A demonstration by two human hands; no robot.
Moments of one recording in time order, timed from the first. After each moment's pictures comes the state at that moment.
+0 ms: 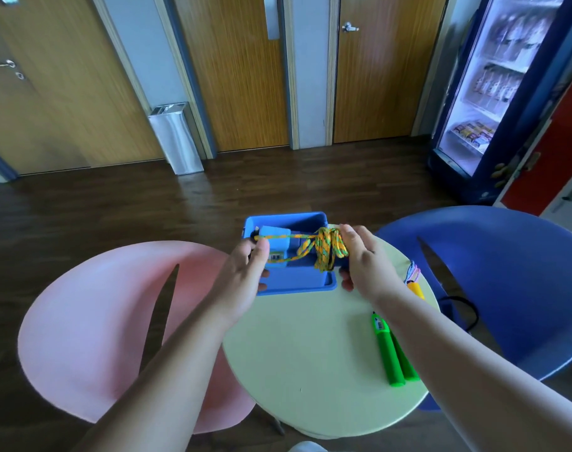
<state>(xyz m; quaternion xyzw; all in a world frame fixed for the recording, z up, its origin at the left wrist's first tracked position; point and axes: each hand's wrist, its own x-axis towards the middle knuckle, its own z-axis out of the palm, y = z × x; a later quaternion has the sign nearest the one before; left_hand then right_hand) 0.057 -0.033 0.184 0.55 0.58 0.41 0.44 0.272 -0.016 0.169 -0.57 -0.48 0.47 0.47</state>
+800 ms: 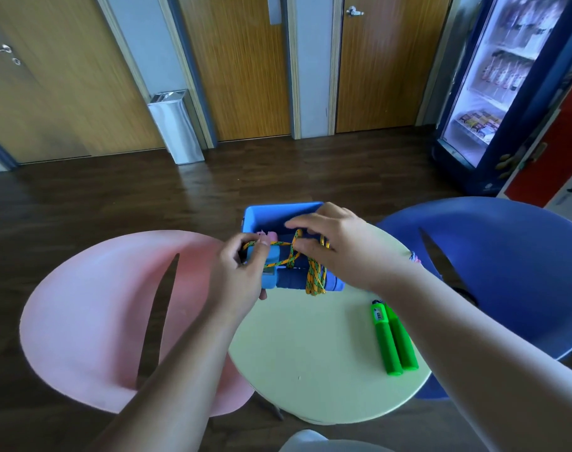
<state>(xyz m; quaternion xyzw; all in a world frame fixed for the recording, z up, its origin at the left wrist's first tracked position) 0.070 -0.046 0.179 0.50 0.62 0.51 0.33 0.267 -0.015 0.203 -0.47 -0.83 0.14 0.27</state>
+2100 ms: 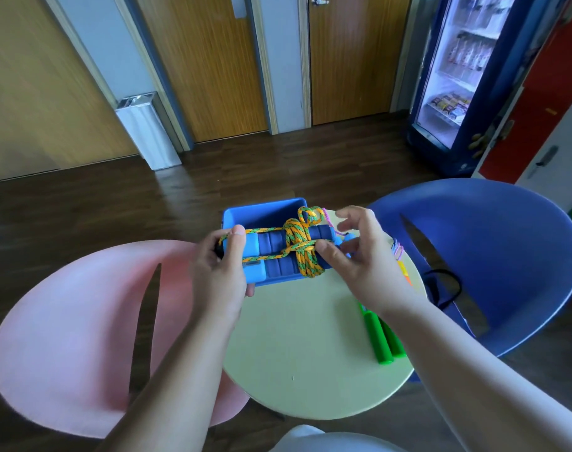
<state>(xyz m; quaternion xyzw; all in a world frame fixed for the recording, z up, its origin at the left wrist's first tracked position) 0.089 -0.033 0.177 0.43 0.58 0.59 0.37 0.299 -0.050 0.165 -0.55 -0.59 0.32 0.49</state>
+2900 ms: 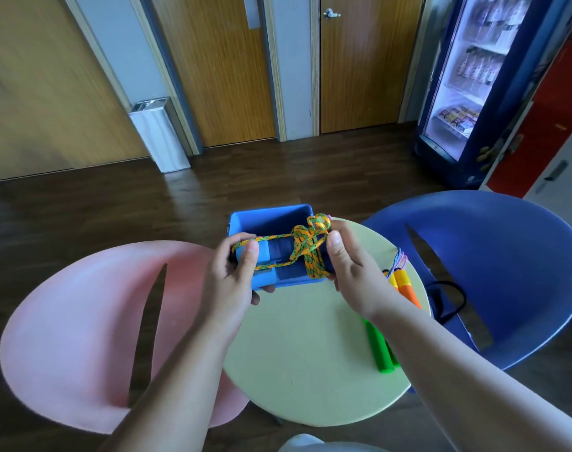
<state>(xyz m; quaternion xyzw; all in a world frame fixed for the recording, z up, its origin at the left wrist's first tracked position) 0.084 -0.048 0.174 0.49 0.54 0.54 0.42 0.282 -0.050 0.169 -0.48 -0.60 0.41 0.49</state>
